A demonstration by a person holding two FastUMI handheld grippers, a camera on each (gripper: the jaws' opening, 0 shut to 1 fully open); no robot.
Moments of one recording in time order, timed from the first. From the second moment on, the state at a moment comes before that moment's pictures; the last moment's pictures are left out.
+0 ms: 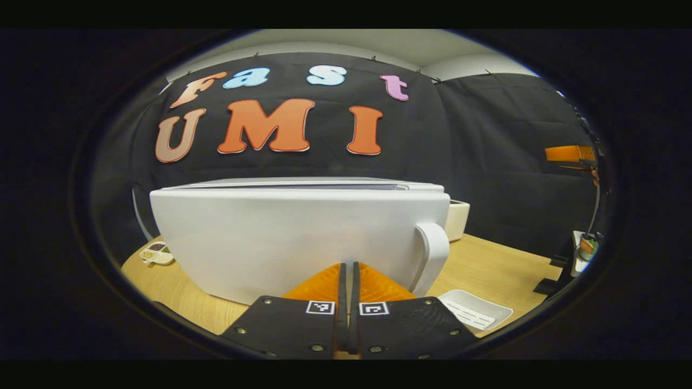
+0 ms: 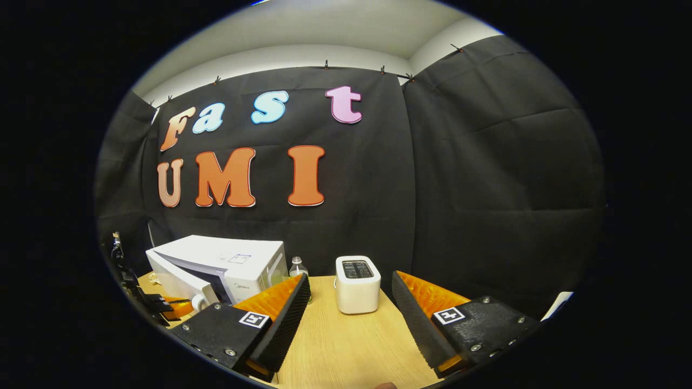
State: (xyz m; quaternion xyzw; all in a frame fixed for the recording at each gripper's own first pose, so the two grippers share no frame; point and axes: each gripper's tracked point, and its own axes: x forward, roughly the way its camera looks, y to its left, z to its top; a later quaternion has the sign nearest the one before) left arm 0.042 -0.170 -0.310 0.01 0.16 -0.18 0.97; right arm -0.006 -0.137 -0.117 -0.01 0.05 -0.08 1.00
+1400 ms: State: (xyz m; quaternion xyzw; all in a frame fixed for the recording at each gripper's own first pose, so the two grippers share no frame) left arm 0.045 -0.094 -0.150 -0.01 0.13 -0.12 0.98; right arm -0.012 -0.104 -0.110 -0.01 0.05 -0.07 1.00
